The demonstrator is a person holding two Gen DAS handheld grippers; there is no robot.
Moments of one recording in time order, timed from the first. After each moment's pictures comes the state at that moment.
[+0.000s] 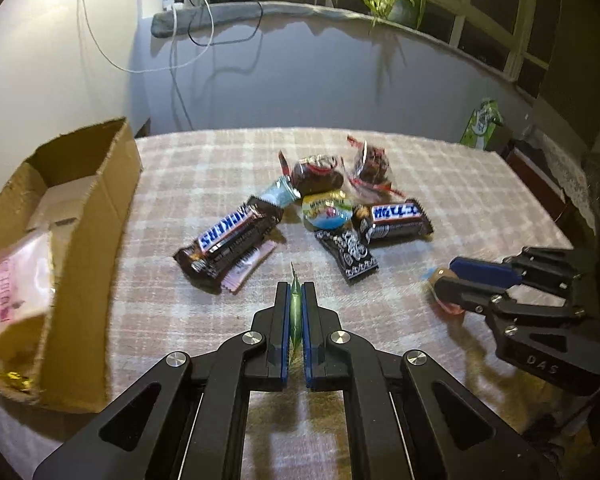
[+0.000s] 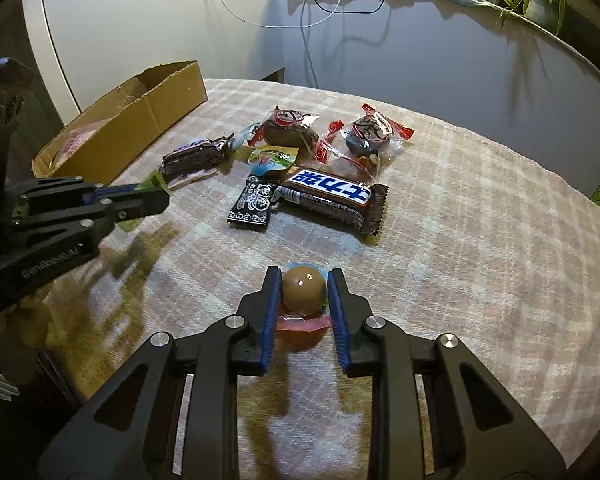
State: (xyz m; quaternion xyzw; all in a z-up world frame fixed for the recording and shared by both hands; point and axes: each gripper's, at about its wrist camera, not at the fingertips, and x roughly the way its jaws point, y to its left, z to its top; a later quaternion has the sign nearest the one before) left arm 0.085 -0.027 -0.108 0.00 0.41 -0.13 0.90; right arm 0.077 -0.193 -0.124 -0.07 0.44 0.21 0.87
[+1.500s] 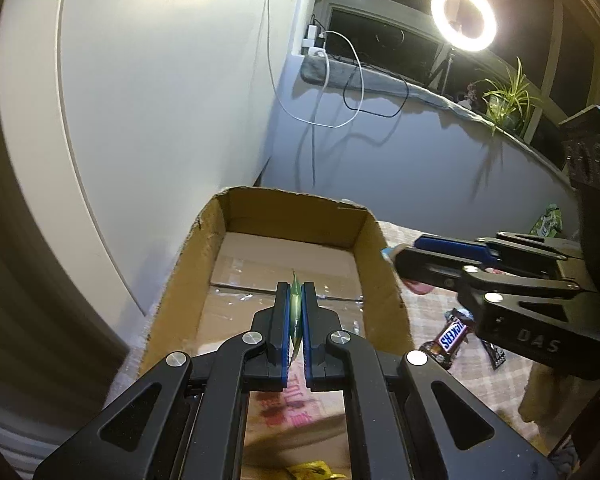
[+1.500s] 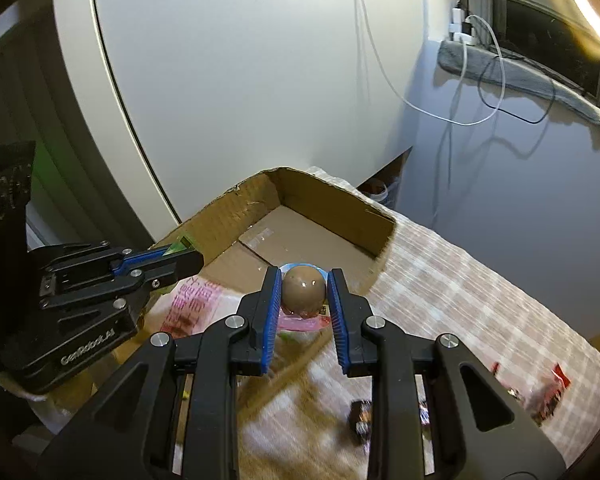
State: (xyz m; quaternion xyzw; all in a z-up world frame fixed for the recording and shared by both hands) left arm 0.118 0.171 -0.062 -0.09 0.35 -0.01 0.93; right arm 0.176 0.046 -0.054 -0.10 0.39 0.36 0.84
